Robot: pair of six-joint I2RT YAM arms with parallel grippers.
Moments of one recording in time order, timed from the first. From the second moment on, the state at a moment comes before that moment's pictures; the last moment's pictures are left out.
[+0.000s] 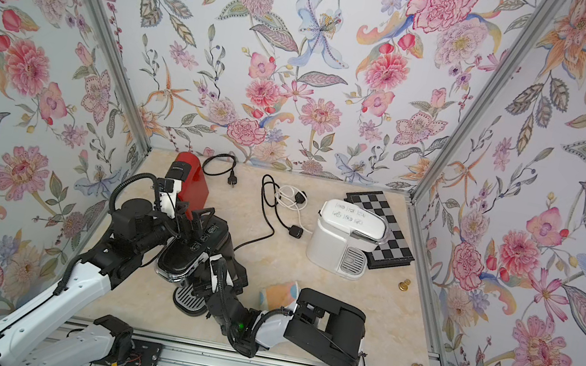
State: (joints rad) left arm -0.33 0.92 0.65 0.01 0.18 -0.34; right arm 1.35 1.94 0.81 0.93 0.78 0.17
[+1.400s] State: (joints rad) left arm -0.33 1.55 0.95 0.59 0.42 -0.35; right arm 0.90 2.04 1.08 0.64 0.33 0.32
